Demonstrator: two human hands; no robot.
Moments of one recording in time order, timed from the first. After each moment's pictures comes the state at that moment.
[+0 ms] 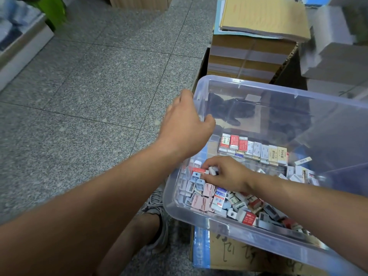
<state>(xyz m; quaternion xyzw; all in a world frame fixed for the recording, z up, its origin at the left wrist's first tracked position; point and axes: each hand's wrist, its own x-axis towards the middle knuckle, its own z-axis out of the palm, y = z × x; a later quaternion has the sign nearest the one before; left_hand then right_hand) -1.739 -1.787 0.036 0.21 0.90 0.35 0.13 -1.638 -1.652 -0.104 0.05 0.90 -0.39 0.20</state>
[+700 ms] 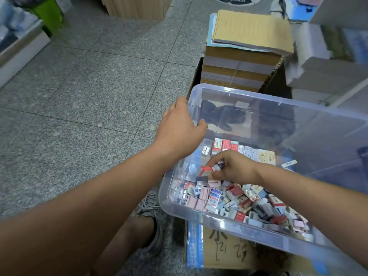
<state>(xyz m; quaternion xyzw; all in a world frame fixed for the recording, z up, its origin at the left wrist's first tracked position) -1.741 -1.789 0.035 0.21 0.90 0.34 0.14 -1.637 -1.628 -0.060 0.10 0.87 -0.43 0.23</state>
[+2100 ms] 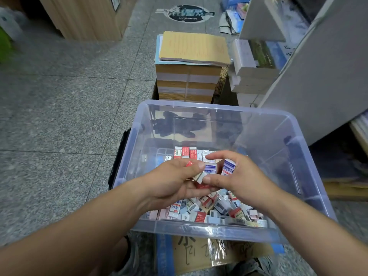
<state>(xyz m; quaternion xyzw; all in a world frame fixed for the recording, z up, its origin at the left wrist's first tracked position) -1.653 -1.754 0.028 0.02 0.48 0.59 0.64 -1.529 -1.613 0.046 0.30 0.75 -0.58 0.00</state>
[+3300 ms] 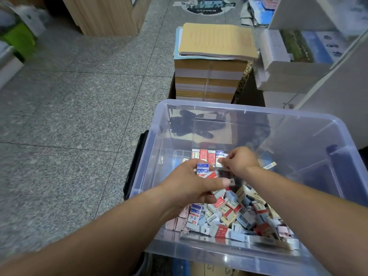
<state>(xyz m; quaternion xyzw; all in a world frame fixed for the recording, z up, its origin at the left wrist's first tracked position) -1.671 -1.753 0.013 0.05 0.62 0.55 0.55 -1.629 -1.556 -0.088 0.45 0.82 -0.34 0.09</state>
